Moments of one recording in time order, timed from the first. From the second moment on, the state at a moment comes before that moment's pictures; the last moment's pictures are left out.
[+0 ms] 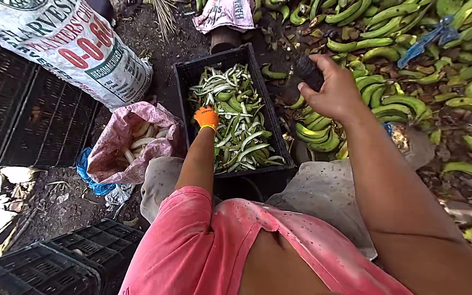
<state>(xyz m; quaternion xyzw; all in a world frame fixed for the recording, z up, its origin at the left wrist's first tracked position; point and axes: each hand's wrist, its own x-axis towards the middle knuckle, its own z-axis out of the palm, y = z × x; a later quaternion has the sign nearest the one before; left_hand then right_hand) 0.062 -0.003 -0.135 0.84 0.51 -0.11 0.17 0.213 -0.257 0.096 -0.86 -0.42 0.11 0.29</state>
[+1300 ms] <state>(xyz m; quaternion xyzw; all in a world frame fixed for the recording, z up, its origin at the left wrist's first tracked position) -0.022 -0.028 0.008 0.47 0.08 0.24 0.84 0.175 -0.182 0.047 -0.67 -0.59 0.36 0.27</state>
